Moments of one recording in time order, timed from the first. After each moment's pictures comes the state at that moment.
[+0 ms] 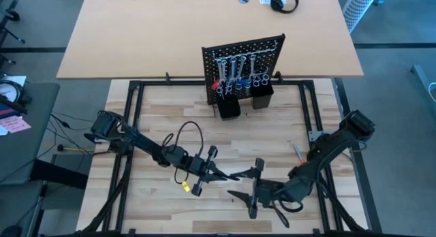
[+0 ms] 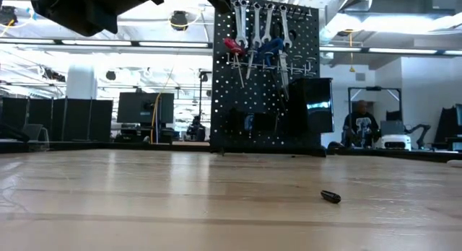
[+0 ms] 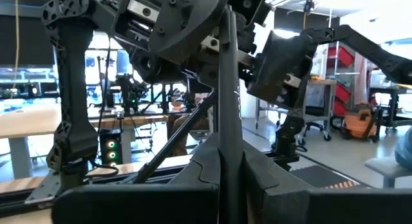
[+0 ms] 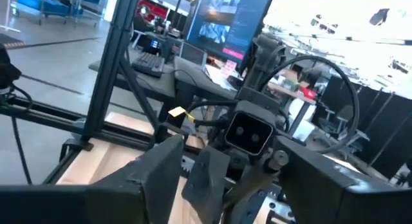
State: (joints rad) left arm -0.32 1.78 0.79 1.28 0.04 0.02; right arm 0.72 1.62 1.04 0.70 0.87 -0.44
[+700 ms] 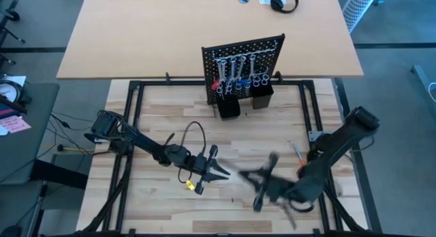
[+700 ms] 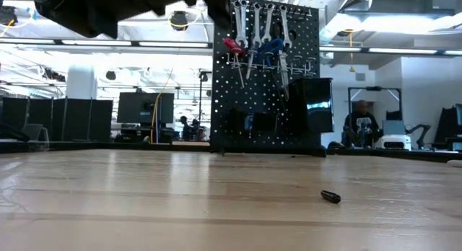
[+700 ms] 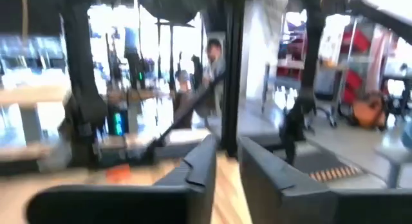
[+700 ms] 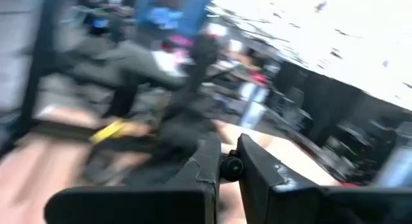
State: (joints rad) left arm -0.31 1.78 0.79 1.20 0.02 -0.02; right arm 0.75 1.55 1.07 0.63 1.10 -0.53
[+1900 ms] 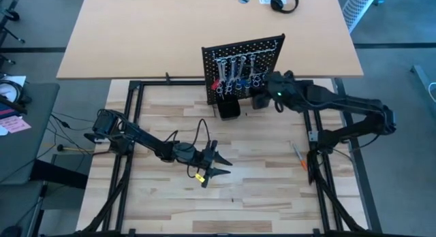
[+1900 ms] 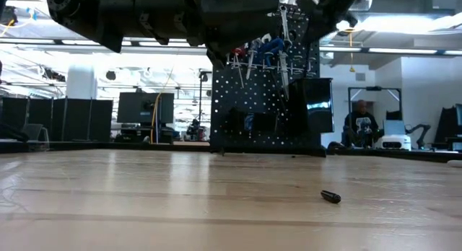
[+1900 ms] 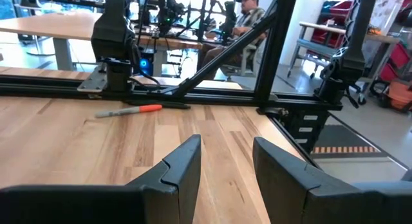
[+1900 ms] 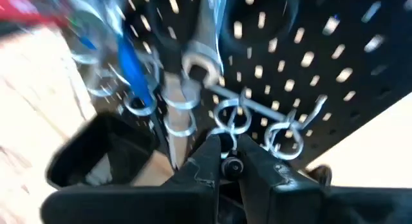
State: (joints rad) left arm -0.25 1.78 0.79 0.98 -0.03 -0.13; right arm -0.25 1.23 1.18 -0.62 0.68 0.27
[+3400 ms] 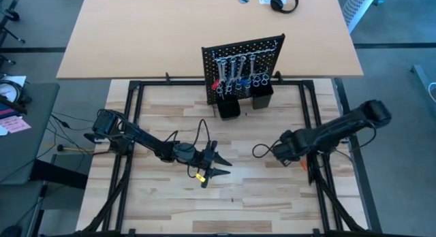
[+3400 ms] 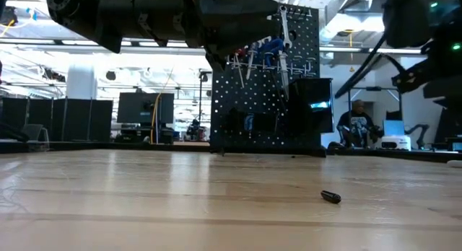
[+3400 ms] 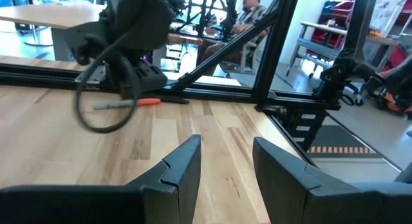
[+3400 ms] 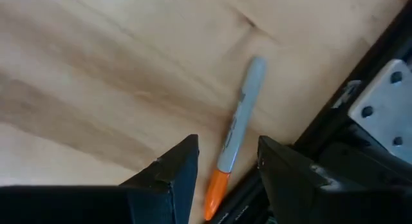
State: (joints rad) left arm -0.25 1.78 0.79 0.96 -0.03 -0.16; right arm 0.27 1.30 0.70 -1.20 0.06 1.22
